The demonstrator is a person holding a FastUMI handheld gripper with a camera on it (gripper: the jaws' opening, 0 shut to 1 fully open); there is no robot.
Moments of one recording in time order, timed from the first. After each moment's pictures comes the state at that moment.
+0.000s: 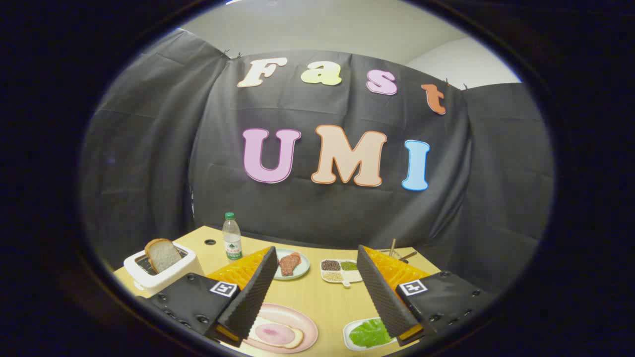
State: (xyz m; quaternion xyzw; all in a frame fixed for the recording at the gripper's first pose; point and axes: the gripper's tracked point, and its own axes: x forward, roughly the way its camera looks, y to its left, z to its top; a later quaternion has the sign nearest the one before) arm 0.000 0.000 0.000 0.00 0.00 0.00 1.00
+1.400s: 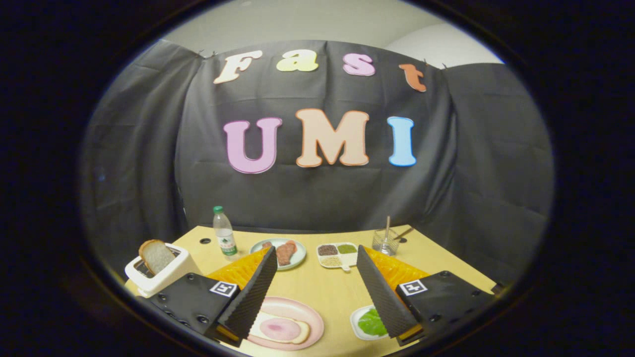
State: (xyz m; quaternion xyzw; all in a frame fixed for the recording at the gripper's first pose) arm -0.007 -0.057 -0.053 0.07 0.05 -0.03 1.00
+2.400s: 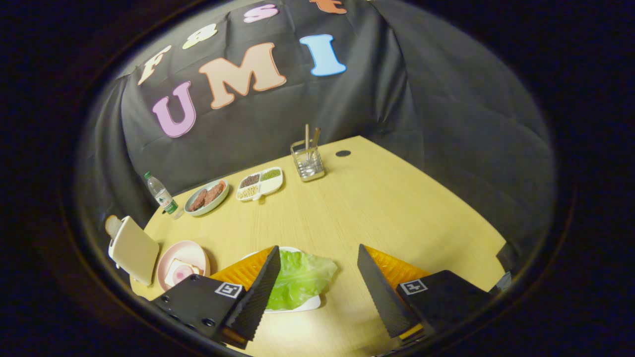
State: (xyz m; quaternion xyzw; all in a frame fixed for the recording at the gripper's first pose) arm -0.010 -0.263 -0.278 0.20 0.27 -0.04 0.94
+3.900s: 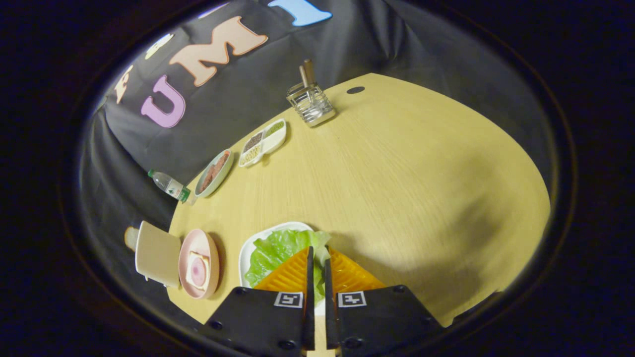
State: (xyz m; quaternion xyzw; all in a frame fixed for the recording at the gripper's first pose) arm 0.020 -0.225 -0.336 0.28 0.37 0.04 0.88
